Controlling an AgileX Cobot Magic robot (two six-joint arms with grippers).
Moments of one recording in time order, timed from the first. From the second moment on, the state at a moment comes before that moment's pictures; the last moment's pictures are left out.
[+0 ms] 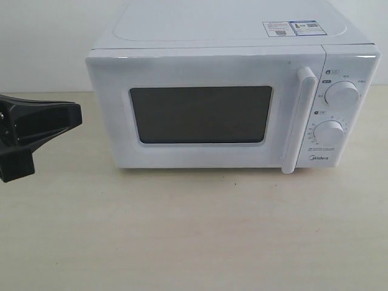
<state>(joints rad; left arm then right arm) -0.30 0.92 -0.48 -1.70 0.49 1.66 0.02 0.00 -0.11 0.09 0.21 0.03</state>
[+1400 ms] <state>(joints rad) -0.30 0.92 -0.48 -1.70 0.49 1.66 0.02 0.00 0.00 0.02 0.33 0.05</state>
